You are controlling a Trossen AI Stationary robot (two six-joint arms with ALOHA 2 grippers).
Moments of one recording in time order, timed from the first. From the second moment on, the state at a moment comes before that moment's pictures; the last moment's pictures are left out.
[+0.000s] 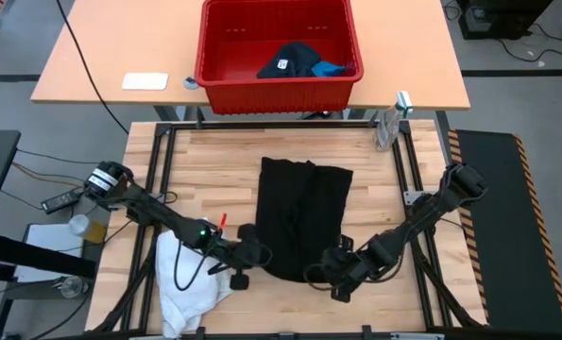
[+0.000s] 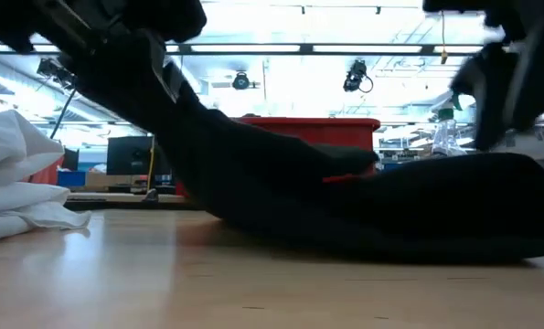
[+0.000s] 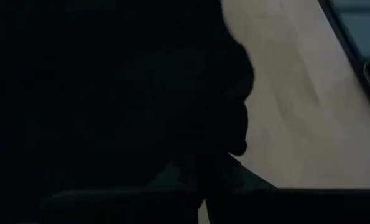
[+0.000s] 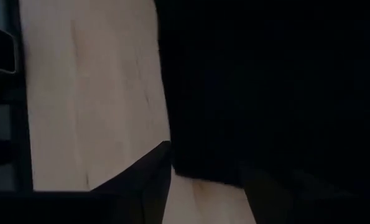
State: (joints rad) left arm -0.48 1.62 0.85 0.01 -0.22 -0.34; right arm 0.63 1.67 1.06 -0.51 0.24 0.80
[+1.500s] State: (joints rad) left arm -0.58 1.62 0.85 -0.21 -0.29 -1.27; right arm 0.81 2.08 1.31 -0.14 0.64 0.45
